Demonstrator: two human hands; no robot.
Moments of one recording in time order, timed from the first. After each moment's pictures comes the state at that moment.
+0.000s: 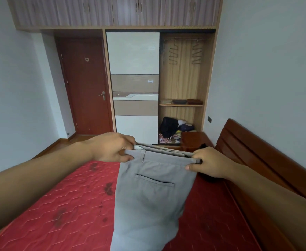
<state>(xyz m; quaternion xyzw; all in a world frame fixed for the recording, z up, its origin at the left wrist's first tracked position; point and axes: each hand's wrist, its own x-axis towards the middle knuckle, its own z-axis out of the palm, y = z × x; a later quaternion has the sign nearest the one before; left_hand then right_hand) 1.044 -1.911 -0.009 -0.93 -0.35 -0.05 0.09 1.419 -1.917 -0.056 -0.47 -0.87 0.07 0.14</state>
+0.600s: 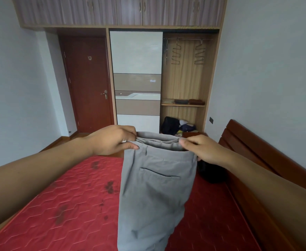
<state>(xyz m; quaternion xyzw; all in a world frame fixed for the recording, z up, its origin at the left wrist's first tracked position) 1.037 -1.918 0.004 -0.93 -0.31 -0.16 0.09 1.382 -1.926 -0.019 -0.48 -0.81 0.22 0.26</state>
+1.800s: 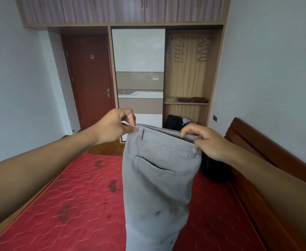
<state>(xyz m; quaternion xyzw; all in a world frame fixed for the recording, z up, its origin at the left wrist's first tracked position) 1.052 -1.912 0.027 -0.80 -0.43 -0.39 -0.14 1.378 -1.930 0.000 -0.43 -0.81 0.23 0.31</state>
